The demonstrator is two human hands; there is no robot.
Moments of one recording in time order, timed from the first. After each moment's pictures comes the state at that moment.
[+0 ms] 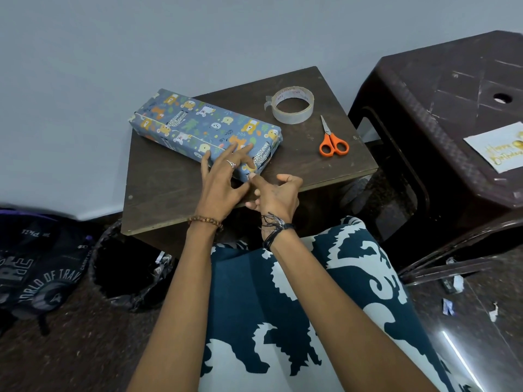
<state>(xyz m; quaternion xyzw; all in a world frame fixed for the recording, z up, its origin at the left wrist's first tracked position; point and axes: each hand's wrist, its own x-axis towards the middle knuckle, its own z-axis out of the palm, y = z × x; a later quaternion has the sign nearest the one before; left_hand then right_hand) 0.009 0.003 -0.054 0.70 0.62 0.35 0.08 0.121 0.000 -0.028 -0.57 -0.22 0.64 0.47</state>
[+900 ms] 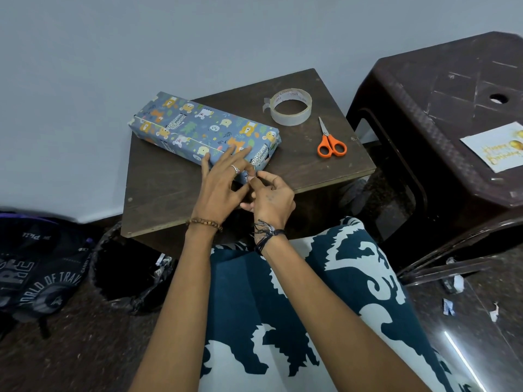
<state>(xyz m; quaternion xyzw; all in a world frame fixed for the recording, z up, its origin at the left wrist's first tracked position) 0.010 0.001 -0.049 0.73 0.61 0.30 0.04 0.112 -0.001 -0.036 -0.59 -0.27 0.61 0.46</state>
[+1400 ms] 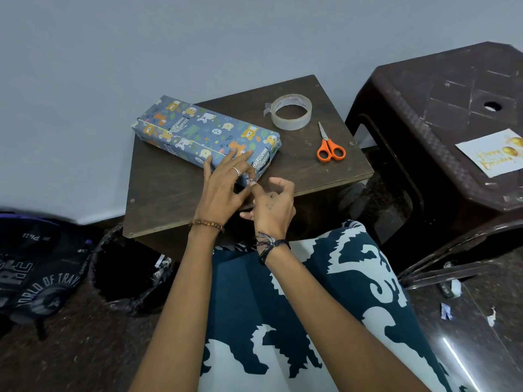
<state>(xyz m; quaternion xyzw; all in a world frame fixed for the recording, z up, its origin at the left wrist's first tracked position) 0.011 0.001 -0.052 0.72 0.62 0.30 0.04 0.118 -0.015 -0.036 -0.57 -0.30 0.60 0.49</state>
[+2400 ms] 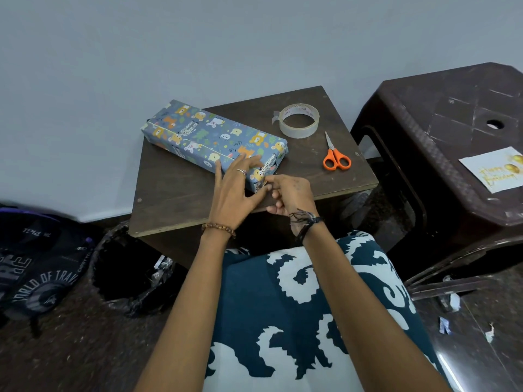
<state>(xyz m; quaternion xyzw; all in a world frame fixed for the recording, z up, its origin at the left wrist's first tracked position) 0.025 -0.001 -0.050 0.67 0.64 0.37 0.08 0.143 0.029 -0.013 -0.57 -0.31 0.69 0.33</state>
